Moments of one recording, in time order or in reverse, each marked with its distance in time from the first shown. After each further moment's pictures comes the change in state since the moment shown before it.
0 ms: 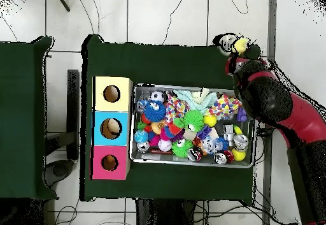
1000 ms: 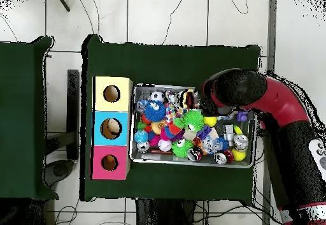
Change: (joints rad) arm 0.130 0.006 0.003 -0.040 0.002 0.927 0.000
